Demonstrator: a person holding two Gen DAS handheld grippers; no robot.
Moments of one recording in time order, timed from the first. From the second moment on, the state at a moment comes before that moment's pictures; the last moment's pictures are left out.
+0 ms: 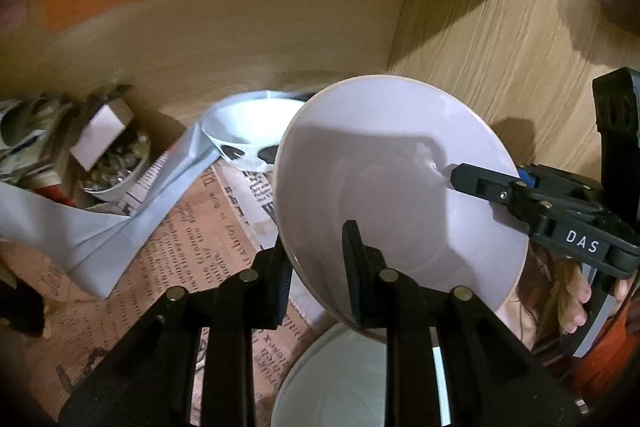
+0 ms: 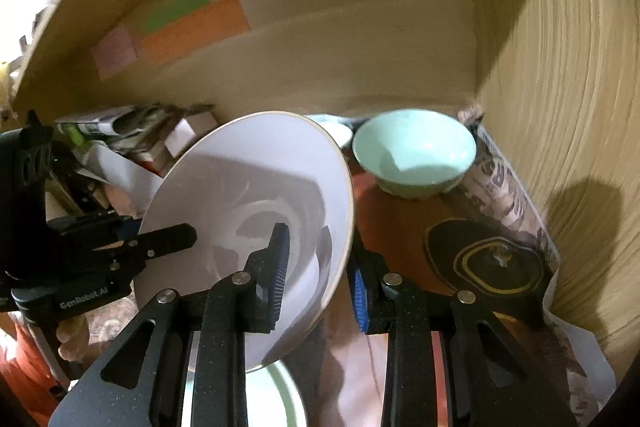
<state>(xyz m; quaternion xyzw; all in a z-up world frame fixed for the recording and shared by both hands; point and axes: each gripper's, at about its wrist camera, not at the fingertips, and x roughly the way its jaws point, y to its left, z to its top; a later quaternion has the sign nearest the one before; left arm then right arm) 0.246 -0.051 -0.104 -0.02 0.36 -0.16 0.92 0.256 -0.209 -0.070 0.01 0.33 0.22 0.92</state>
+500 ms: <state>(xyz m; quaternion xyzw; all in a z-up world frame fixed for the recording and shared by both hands) 0.175 -0.014 -0.082 -0.05 0.31 -0.12 0.94 0.210 -0.170 -0.053 -0.02 0.30 0.27 0.92</state>
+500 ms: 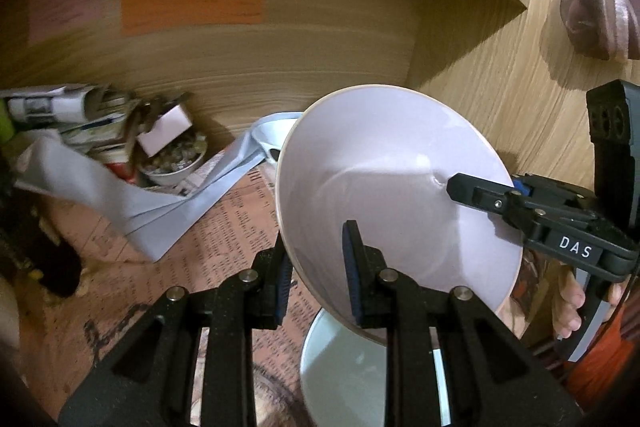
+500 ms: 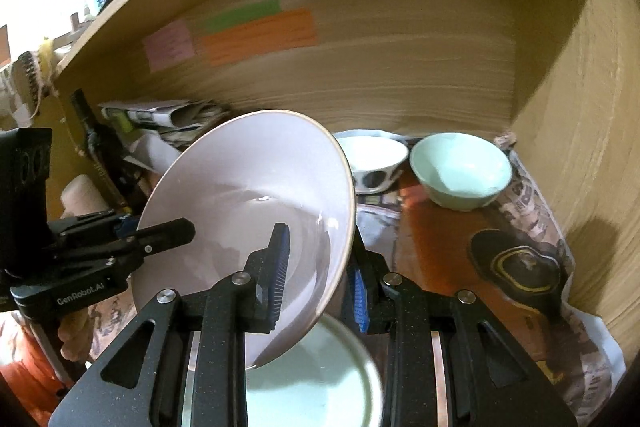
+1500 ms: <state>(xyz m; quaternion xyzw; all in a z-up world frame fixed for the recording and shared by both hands) 0.050 0.086 -0.105 -0.09 0.30 -0.03 0.95 0.130 -0.069 -0.081 -0.06 0.31 0.36 0.88</state>
